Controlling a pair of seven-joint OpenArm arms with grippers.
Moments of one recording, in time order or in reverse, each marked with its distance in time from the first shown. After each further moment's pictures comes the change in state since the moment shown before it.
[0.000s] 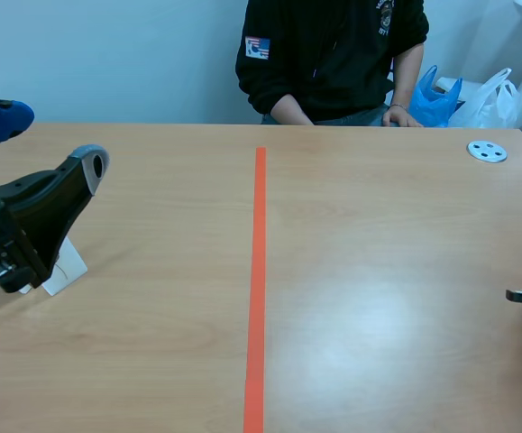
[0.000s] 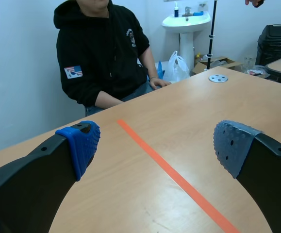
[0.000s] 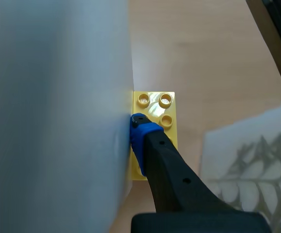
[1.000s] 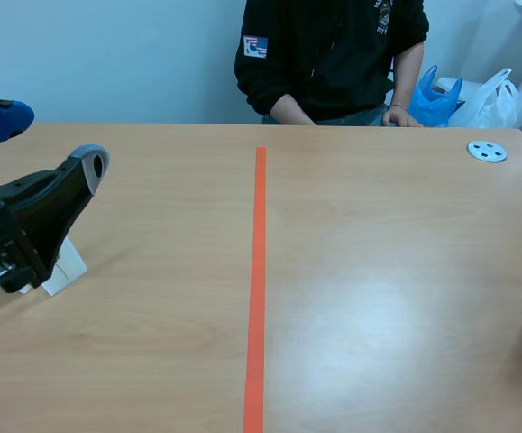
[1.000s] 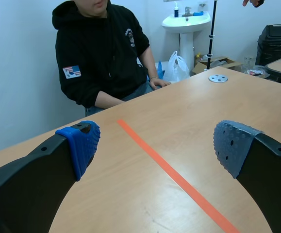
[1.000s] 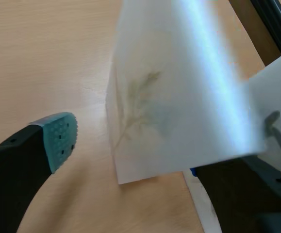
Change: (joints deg) left arm 0.0 0.0 0.0 0.0 0.0 0.0 0.0; right arm -1.3 -0.1 2.8 0.0 3.3 -0.9 0.2
